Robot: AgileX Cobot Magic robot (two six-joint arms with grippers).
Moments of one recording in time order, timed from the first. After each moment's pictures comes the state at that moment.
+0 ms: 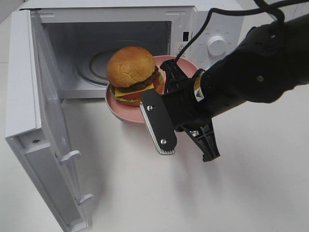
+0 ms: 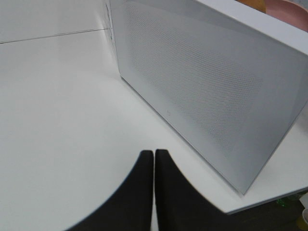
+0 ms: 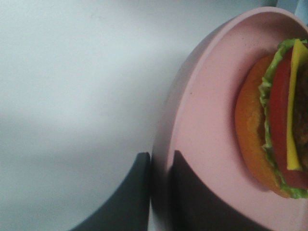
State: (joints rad) left arm -0.20 0.00 -0.50 -0.10 1.04 0.09; right arm 0.77 1.67 -0.90 -0.22 0.22 -1.07
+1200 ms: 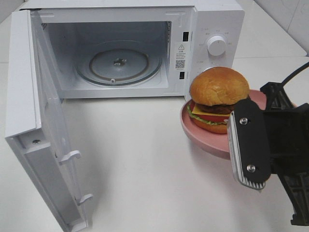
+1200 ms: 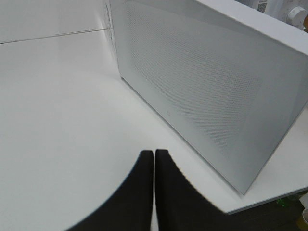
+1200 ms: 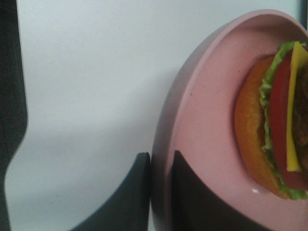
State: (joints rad) left arm -0.20 0.00 -0.50 -0.10 1.04 0.09; right arm 0.77 1.15 -0.57 -0.23 0.54 -0.66
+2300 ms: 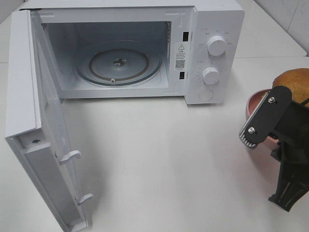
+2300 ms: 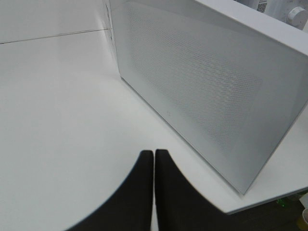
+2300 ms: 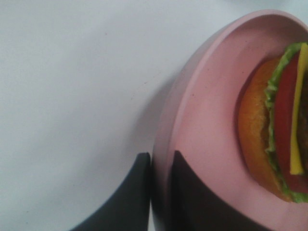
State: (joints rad) left arm -0.20 0.00 -0.50 -0.10 1.04 0.09; right arm 0.77 1.20 -0.43 -0.84 0.54 0.51
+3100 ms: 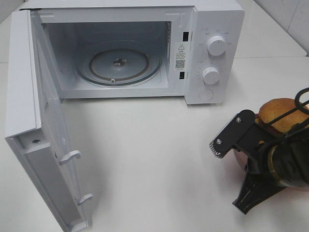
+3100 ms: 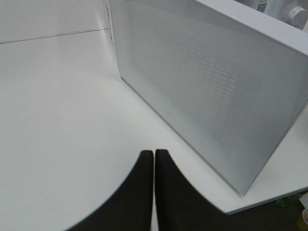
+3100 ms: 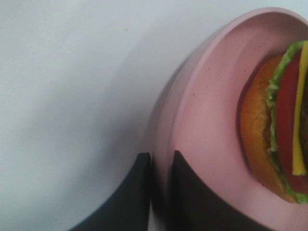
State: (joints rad) left arm -0.20 0.00 -0.50 -0.10 1.04 0.09; right arm 0.77 1.57 -0.43 -1.20 0.40 1.12
